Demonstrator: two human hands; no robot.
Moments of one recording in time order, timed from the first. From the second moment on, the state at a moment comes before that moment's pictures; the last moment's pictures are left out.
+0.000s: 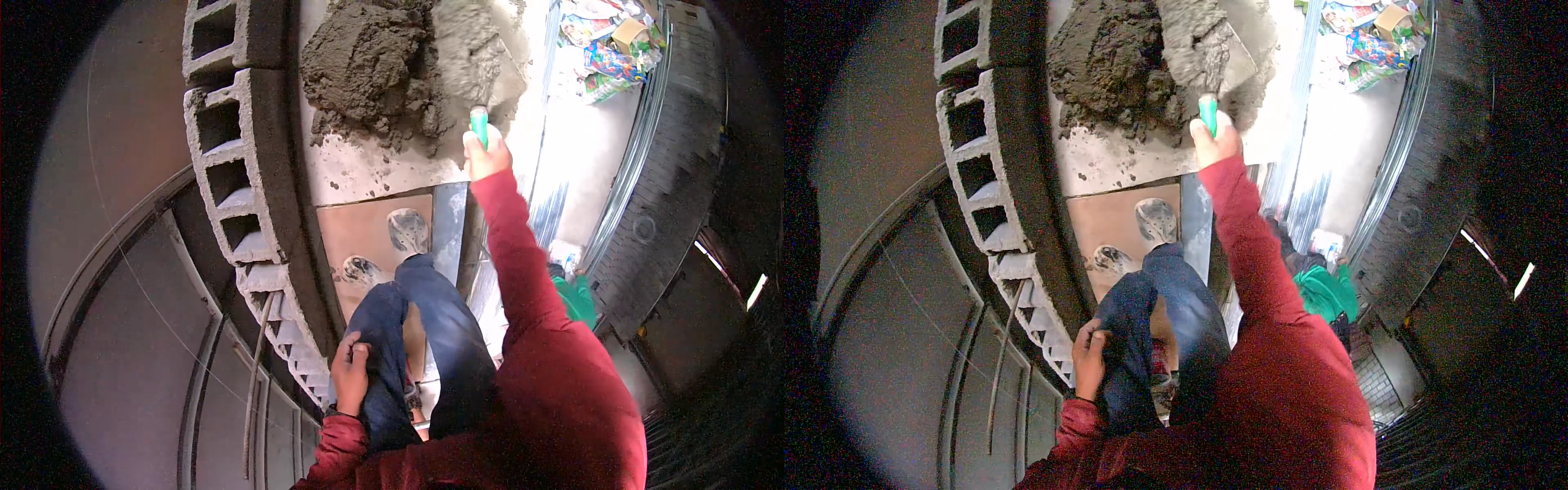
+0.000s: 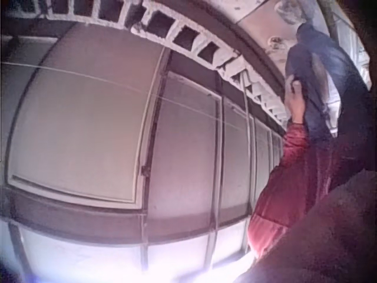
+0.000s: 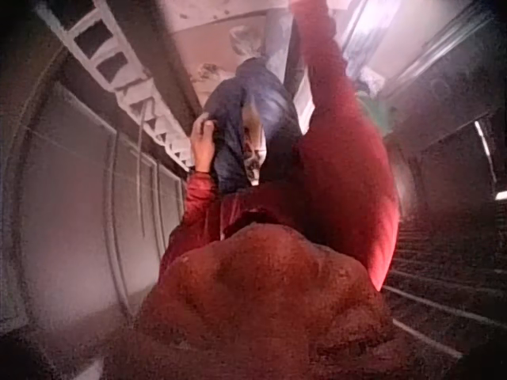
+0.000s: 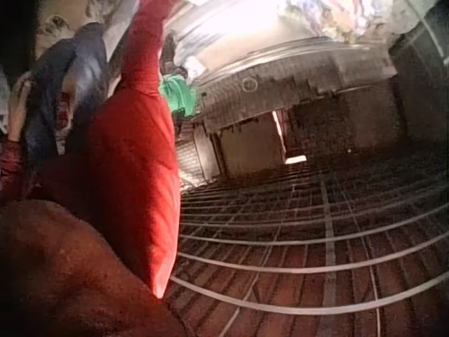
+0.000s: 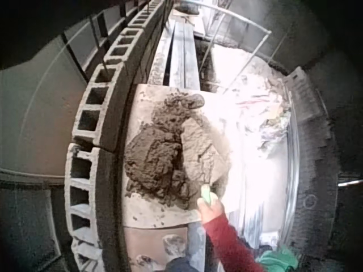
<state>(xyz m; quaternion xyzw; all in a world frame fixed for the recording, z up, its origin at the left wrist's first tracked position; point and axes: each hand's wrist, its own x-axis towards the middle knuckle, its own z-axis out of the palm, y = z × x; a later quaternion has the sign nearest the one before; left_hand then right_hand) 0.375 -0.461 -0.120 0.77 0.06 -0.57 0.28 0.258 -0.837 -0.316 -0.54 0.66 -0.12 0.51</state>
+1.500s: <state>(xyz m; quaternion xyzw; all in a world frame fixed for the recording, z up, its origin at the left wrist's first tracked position) 0.327 -0.409 0.000 0.82 -0.05 -0.46 0.34 0.167 -0.810 -0.135 -0.36 0.60 0.05 0.71</state>
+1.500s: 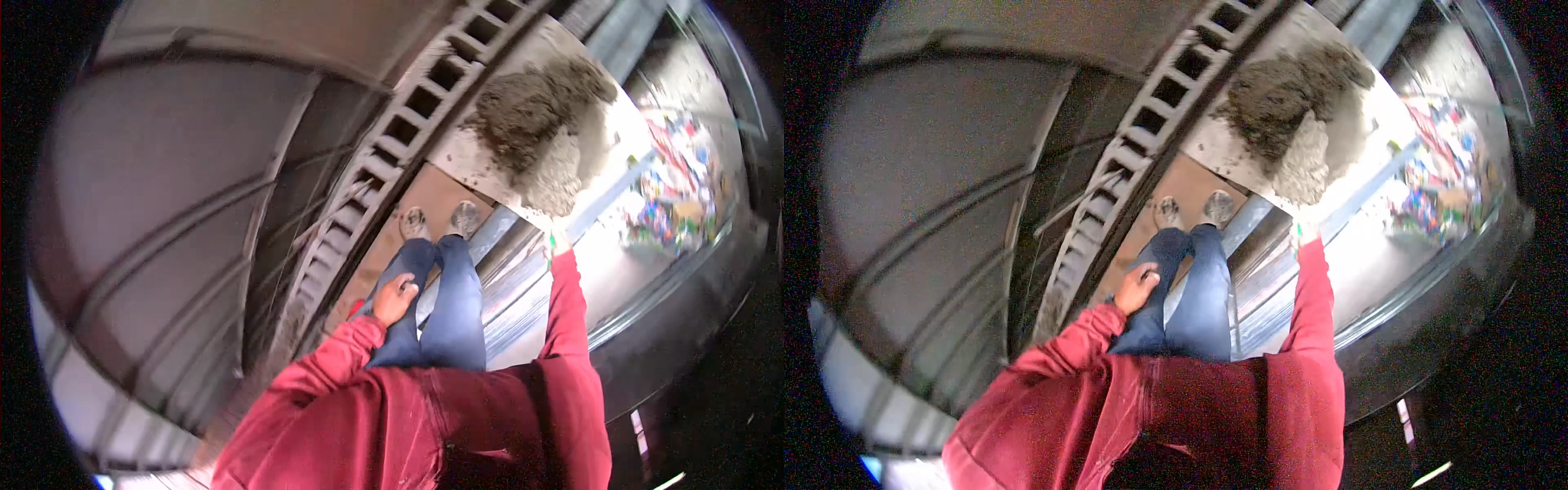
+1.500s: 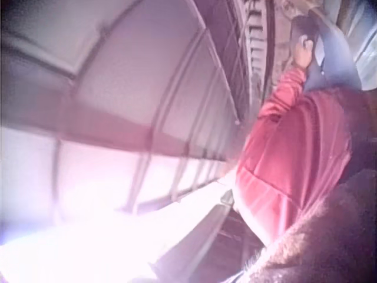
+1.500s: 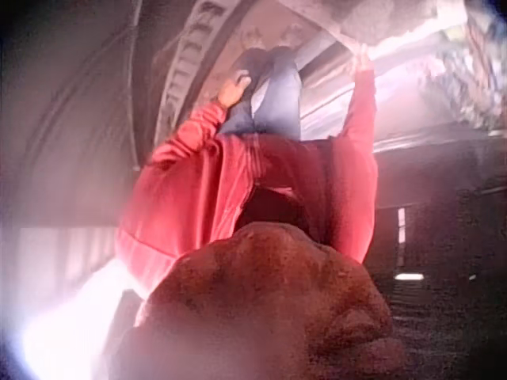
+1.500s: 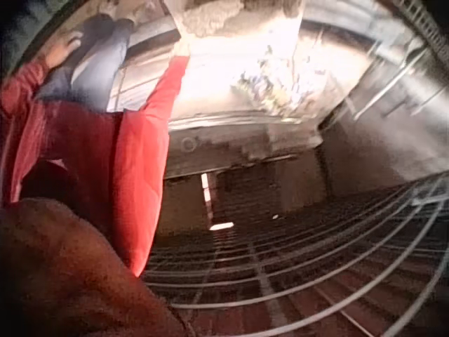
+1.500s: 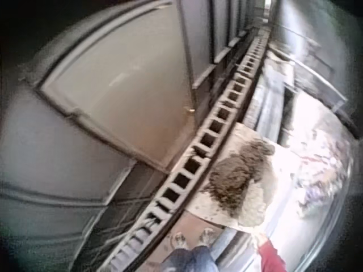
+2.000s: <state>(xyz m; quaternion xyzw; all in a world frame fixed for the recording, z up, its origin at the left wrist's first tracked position) 0.262 -0.278 0.052 0.84 0.20 -0.50 0.08 0.266 -0.759 -0.022 -0.60 0.25 0.52 0.56</state>
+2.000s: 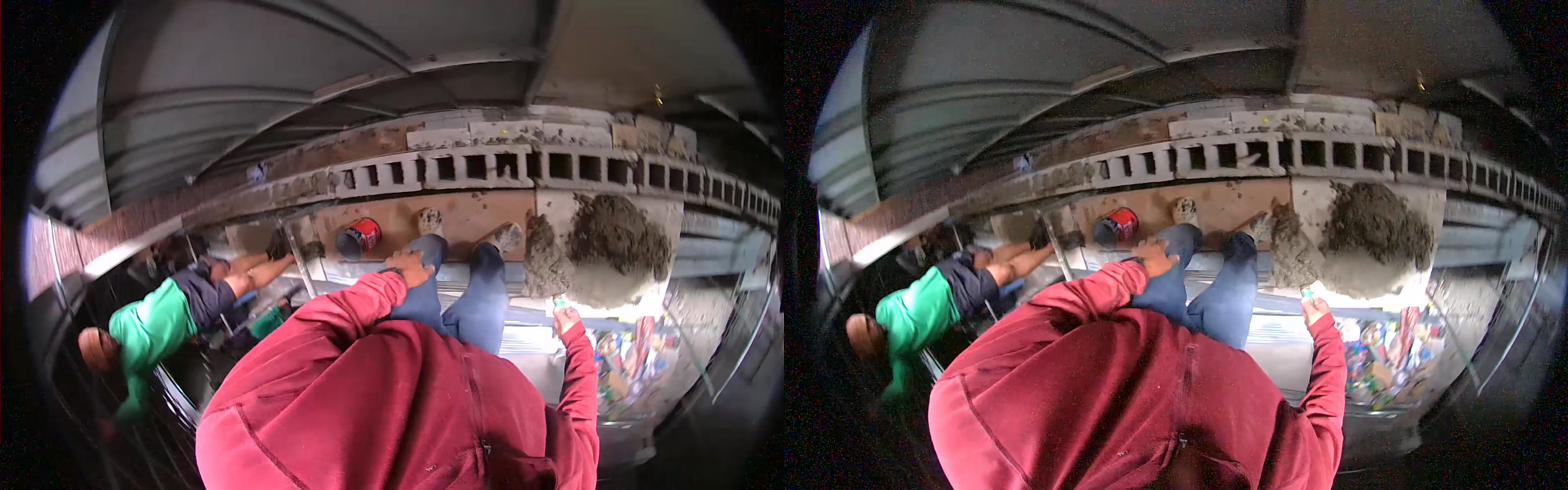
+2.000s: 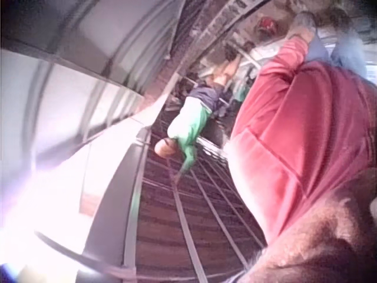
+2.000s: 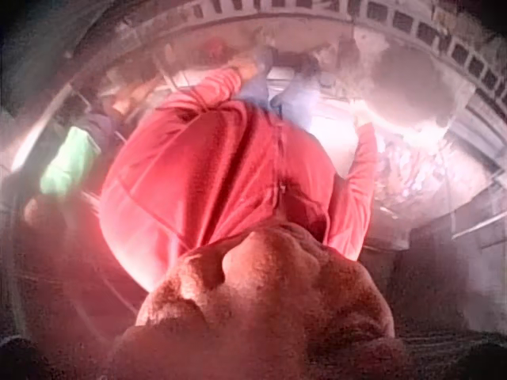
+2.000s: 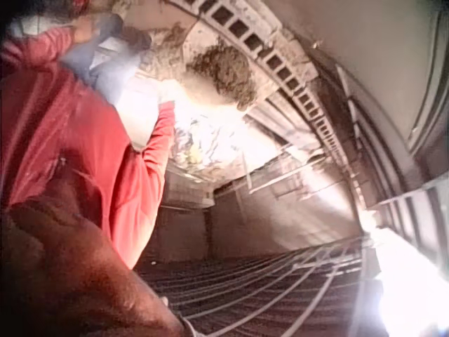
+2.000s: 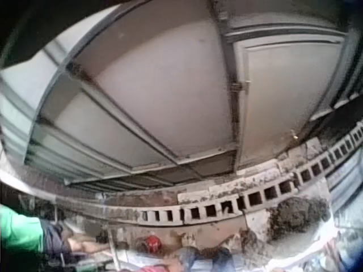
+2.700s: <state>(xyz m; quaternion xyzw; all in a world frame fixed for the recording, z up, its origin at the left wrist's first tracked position) 0.122 -0.142 -0.011 0.68 0.40 -0.54 0.29 0.397 -0.140 -0.096 -0.82 -0.35 0.44 0.03</state>
